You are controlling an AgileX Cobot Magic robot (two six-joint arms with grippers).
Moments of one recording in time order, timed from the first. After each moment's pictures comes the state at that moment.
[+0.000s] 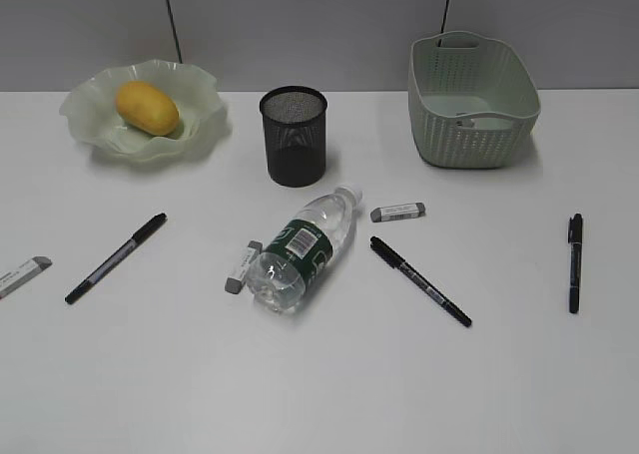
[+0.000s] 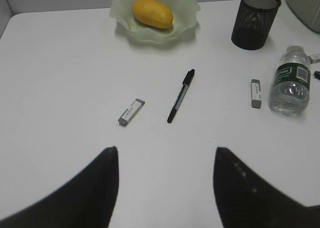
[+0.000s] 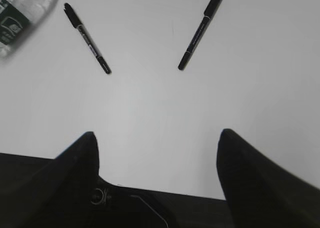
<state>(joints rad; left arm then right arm) -0.22 -0.01 -0.53 0.05 1.07 -0.09 0.18 0.61 -0.67 0.06 0.98 0.05</state>
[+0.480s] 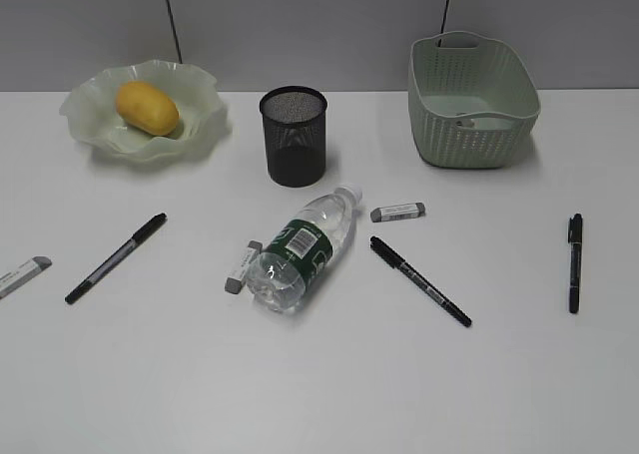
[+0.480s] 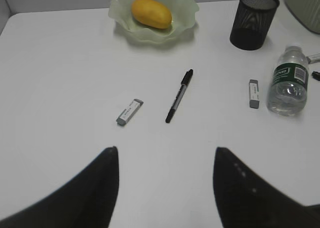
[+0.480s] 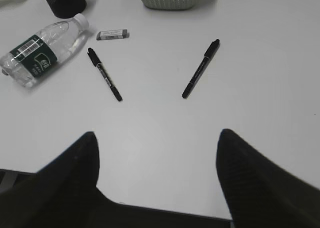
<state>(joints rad) -0.22 -0.01 -0.53 0.04 1.07 -0.09 0.18 0.12 -0.54 0.07 1.02 0.04</state>
